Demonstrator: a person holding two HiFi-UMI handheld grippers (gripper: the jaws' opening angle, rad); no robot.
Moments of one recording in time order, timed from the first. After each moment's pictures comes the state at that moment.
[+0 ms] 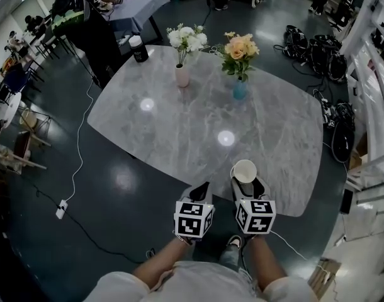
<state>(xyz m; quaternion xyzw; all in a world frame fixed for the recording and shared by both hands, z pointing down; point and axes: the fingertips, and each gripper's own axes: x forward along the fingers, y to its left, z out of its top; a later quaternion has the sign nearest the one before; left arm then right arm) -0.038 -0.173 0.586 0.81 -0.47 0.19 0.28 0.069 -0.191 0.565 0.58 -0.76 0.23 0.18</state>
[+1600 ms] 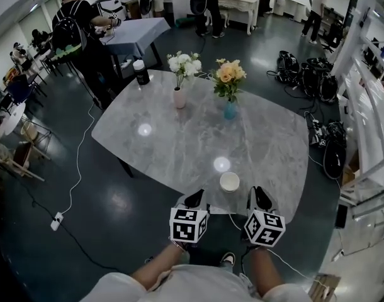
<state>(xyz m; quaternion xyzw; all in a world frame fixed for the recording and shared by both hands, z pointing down) -0.029 -0.155 0.540 0.82 -0.48 0.16 0.25 0.145 -0.151 0.509 0.67 -0.71 0.21 0.08</state>
